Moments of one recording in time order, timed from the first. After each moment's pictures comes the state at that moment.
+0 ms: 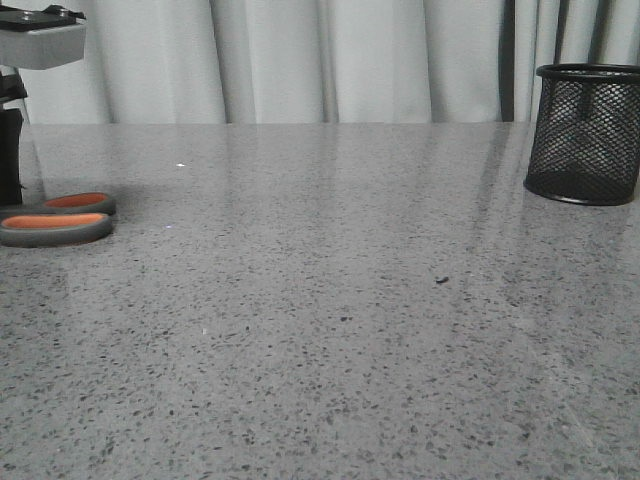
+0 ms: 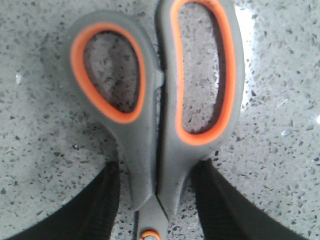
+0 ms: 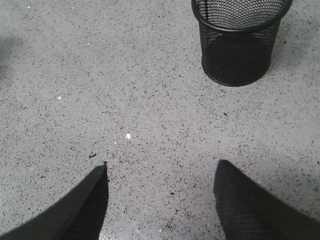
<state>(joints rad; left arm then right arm) -0.13 1.74 -1.37 -0.16 1.21 1.48 0.02 0.76 -0.83 0.37 0.89 -0.21</state>
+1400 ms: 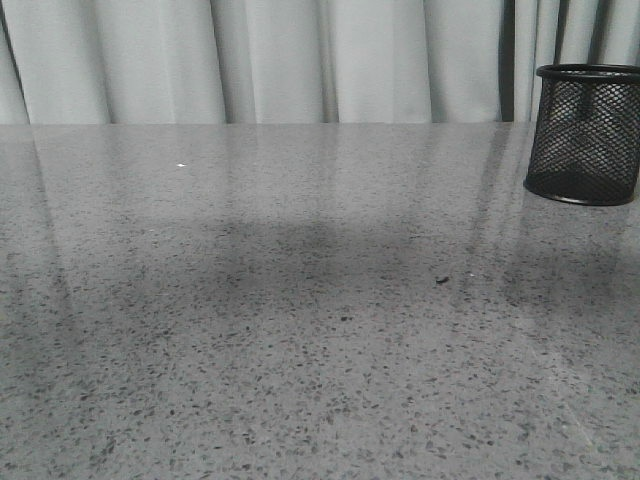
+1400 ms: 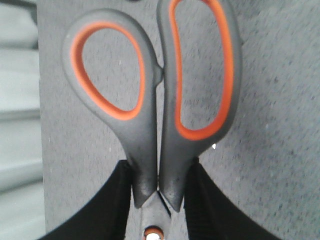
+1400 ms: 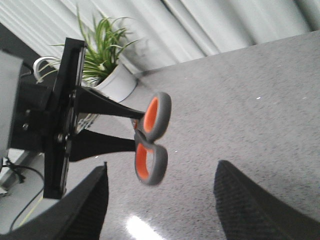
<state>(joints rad) -0.85 1.37 -1.66 0.06 1.25 0.90 0.02 0.80 -0.83 1.36 0.88 -0.70</state>
